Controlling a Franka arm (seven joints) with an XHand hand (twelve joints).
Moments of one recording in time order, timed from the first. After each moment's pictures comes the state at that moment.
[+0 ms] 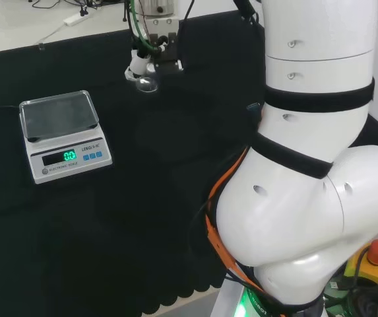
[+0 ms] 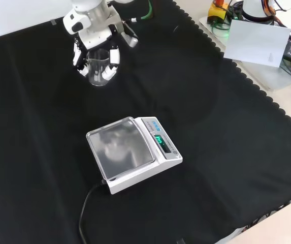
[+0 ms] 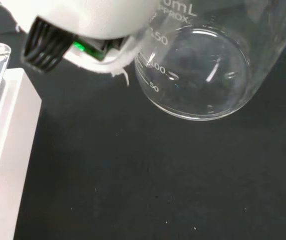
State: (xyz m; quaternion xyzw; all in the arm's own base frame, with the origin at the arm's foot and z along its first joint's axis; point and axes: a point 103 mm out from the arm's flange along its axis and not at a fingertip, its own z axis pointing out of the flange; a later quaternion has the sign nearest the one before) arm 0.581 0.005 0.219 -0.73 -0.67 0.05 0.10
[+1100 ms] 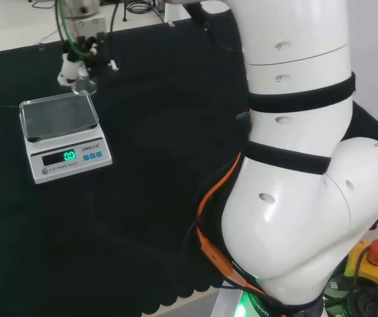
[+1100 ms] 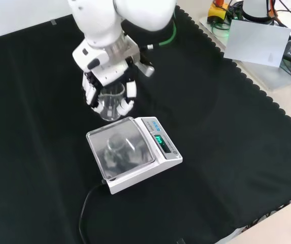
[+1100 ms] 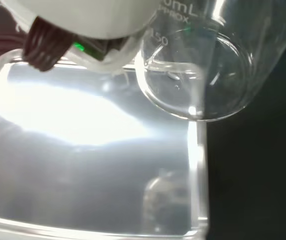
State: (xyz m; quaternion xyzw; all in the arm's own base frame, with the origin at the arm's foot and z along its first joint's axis) arm 0.608 0.167 0.230 -0.68 -0.73 0.07 0.07
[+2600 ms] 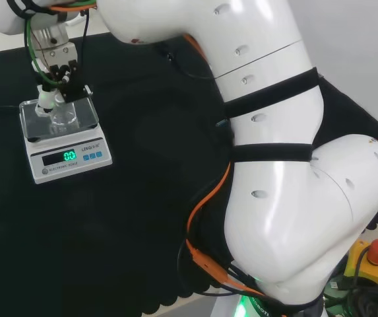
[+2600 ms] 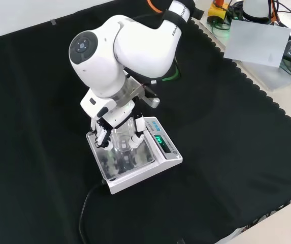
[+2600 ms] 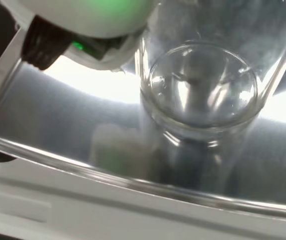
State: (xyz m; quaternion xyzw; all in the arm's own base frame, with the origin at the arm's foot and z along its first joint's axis) arm 0.622 0.227 0.162 -0.63 -0.76 0.12 0.10
